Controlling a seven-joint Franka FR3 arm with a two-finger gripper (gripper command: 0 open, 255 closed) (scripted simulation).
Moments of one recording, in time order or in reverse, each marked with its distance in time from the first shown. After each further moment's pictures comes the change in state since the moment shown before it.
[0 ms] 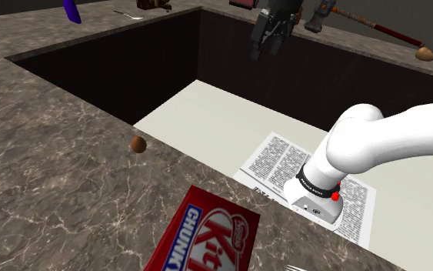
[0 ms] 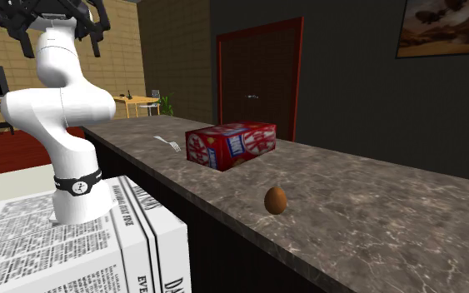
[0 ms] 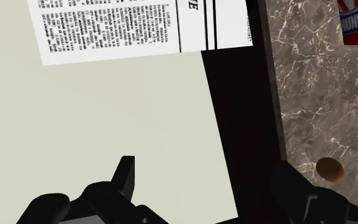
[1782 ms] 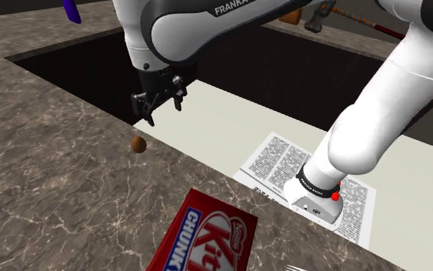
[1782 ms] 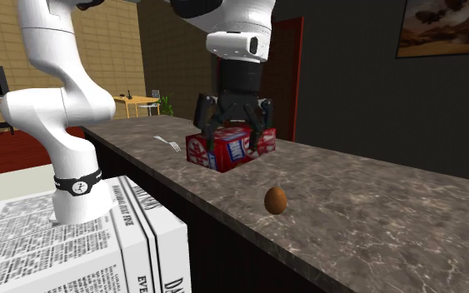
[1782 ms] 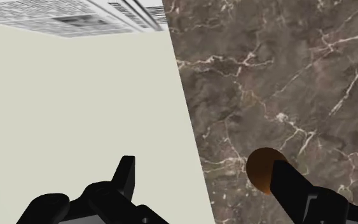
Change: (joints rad) arm 0.062 0.820 0.471 0.309 -0.145 0.377 0.549
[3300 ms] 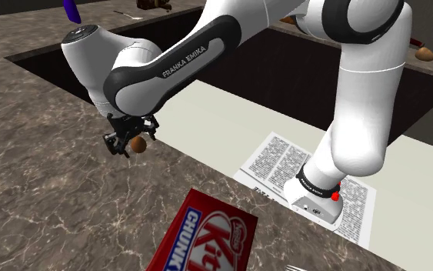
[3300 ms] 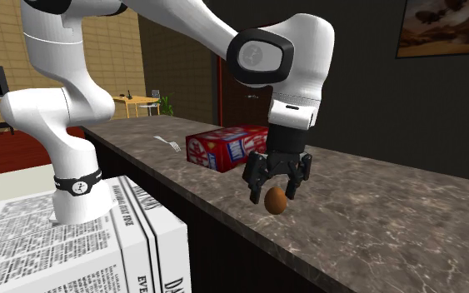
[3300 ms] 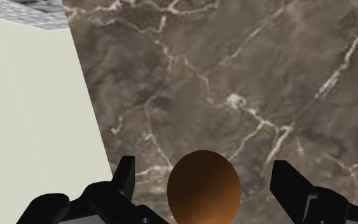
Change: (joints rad) arm 0.130 0.420 -0.001 0.232 -0.237 0.058 0.225
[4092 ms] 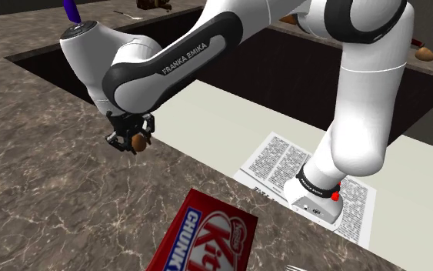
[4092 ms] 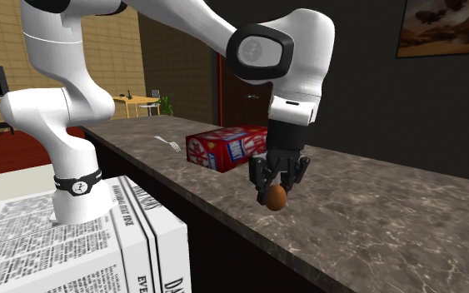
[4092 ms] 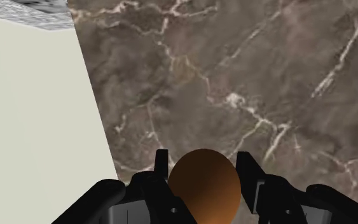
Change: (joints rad) arm -0.003 -0.010 0.003 0.004 0.006 -0.013 -0.005
